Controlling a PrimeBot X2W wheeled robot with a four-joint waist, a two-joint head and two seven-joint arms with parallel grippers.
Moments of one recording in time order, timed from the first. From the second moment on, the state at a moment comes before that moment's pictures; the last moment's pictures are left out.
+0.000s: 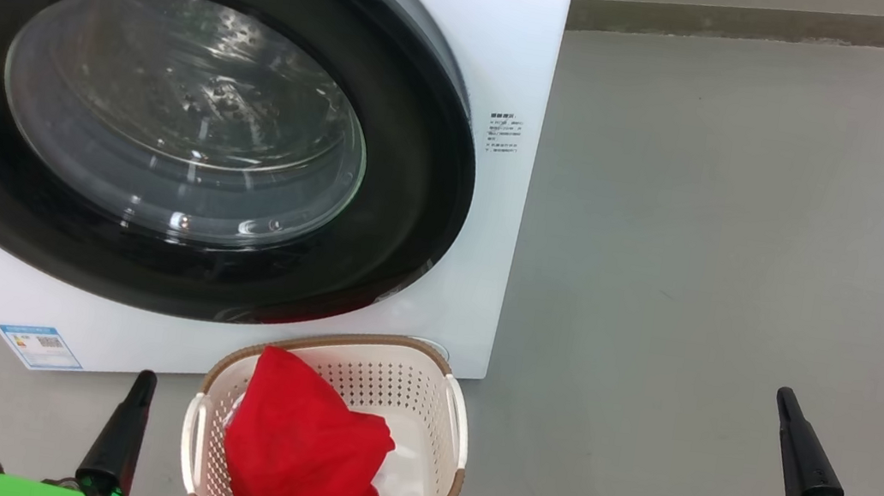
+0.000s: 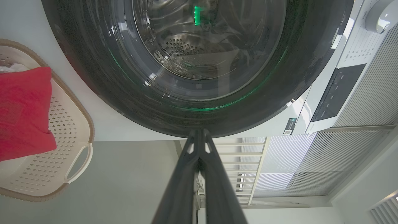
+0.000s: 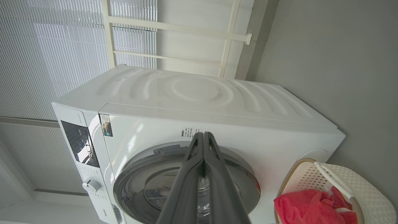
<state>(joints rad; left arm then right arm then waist) -0.07 0.04 0.07 0.27 -1.60 -0.12 0.11 -0.07 -0.05 -0.12 0.27 1.61 0.13 0.11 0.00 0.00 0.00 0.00</state>
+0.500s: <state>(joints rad) -0.07 0.04 0.08 0.27 -1.60 -0.12 0.11 -0.07 -0.05 -0.12 0.27 1.61 0.13 0.11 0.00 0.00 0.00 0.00</state>
